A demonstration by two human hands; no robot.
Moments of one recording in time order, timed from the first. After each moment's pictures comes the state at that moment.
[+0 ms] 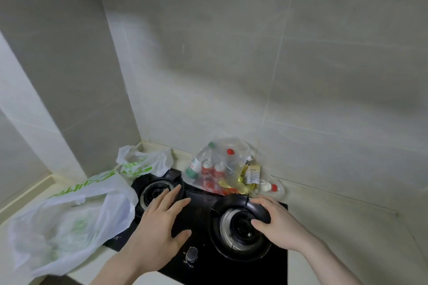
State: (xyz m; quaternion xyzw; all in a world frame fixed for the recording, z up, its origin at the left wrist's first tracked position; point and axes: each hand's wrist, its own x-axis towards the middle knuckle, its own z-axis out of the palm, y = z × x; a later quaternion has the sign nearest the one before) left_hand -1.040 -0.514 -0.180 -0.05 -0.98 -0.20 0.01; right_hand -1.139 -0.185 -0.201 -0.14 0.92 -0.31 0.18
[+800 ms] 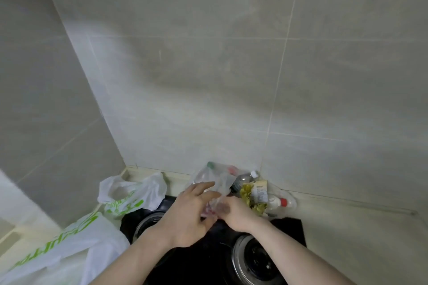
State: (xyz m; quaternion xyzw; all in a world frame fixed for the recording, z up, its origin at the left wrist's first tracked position) left_hand -1.220 -0.525 -0.169 -0.21 -0.96 -0.20 -0.04; right_hand -1.283 -0.334 -0.262 -0.13 0.90 -0.37 0.20
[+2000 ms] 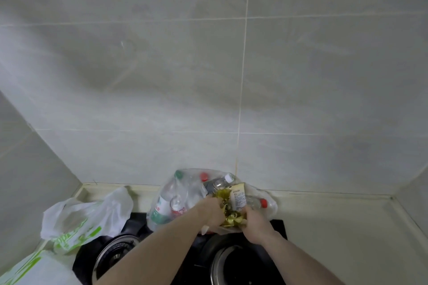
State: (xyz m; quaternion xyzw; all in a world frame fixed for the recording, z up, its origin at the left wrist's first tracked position) left_hand -1.370 -0.383 -0.276 -0.15 -0.94 -0.09 -0.29; right_hand -1.341 -0.202 -0.386 0.07 0.94 -0.28 0.20
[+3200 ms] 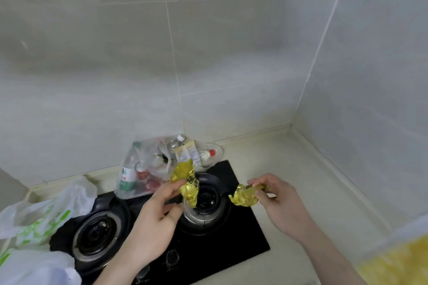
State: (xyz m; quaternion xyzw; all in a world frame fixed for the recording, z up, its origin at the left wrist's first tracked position) left_hand -1.101 -0.479 -0.159 -0.21 -0.81 -0.53 -0.13; right_hand -1.006 -0.206 -0.187 0.19 0.82 -0.52 -0.15
